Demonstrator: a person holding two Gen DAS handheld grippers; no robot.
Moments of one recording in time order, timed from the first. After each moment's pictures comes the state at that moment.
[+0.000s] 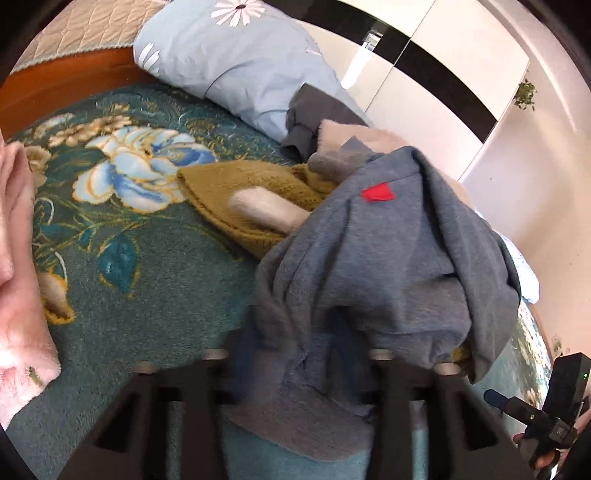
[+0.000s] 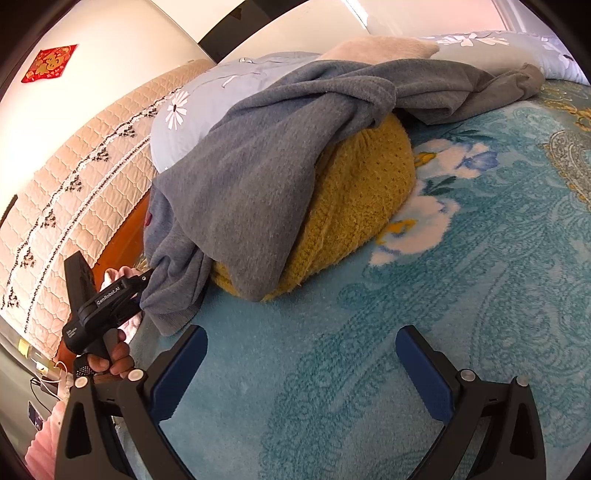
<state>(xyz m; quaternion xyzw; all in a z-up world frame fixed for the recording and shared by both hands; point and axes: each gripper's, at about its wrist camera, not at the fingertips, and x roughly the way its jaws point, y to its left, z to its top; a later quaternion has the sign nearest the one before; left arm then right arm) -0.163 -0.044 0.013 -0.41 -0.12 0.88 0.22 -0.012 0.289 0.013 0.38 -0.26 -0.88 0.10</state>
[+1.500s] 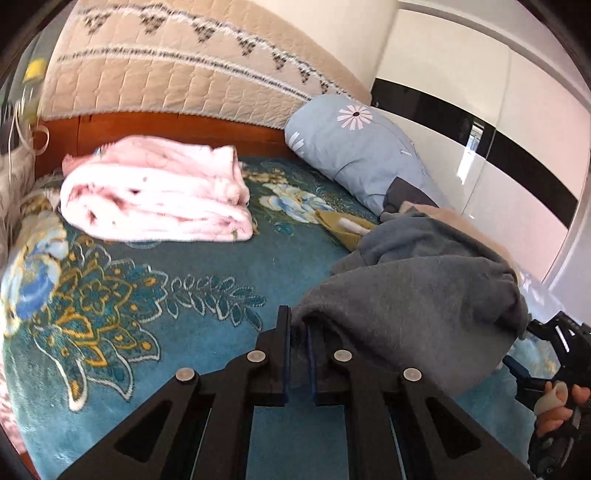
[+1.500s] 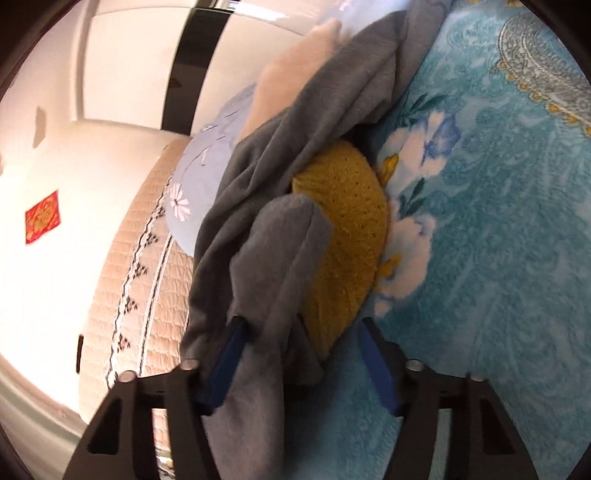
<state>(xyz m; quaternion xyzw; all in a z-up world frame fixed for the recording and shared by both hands) 0.063 -0.058 0.036 -0.26 -0.18 0.95 -0.06 -0.046 0.369 0.004 0.35 -0.52 -0.77 0.12</state>
